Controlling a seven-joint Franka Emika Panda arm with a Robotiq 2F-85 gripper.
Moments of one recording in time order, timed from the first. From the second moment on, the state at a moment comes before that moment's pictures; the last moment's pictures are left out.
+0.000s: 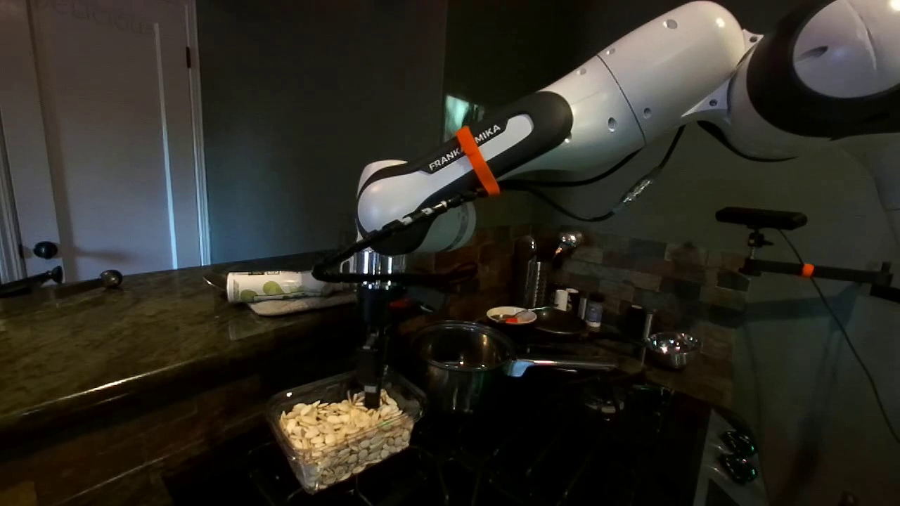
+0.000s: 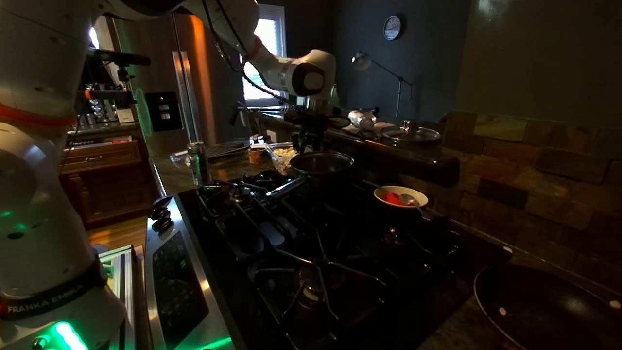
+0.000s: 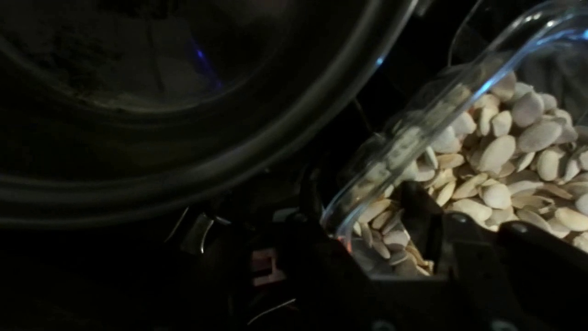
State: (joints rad) arm 0.06 0.42 0.17 -1.75 0.05 2.10 -0.42
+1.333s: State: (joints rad) arm 0.05 0.36 0.17 -1.72 0.11 2.05 -0.40
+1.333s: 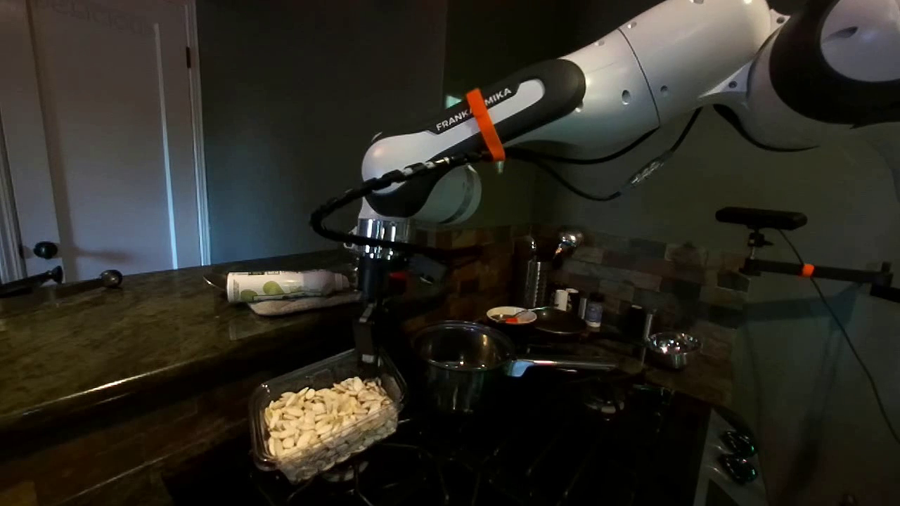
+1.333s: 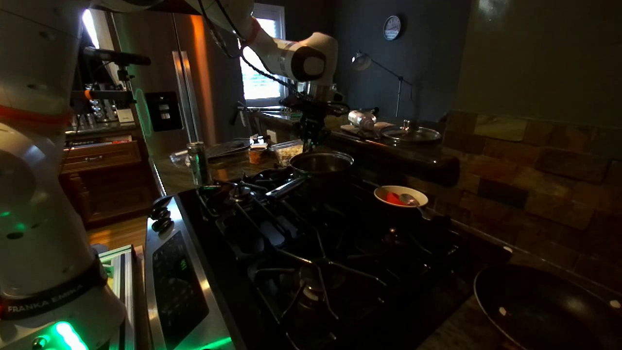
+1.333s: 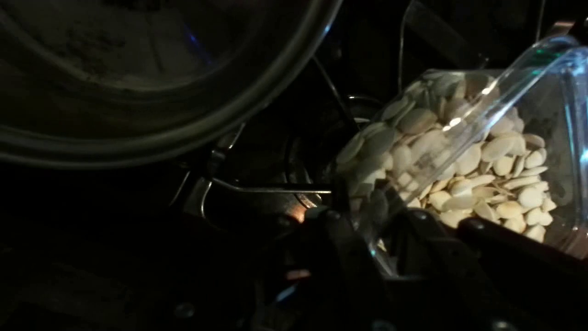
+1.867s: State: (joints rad) arm 0.06 0.36 0.16 -1.71 0.09 2.00 -0.33
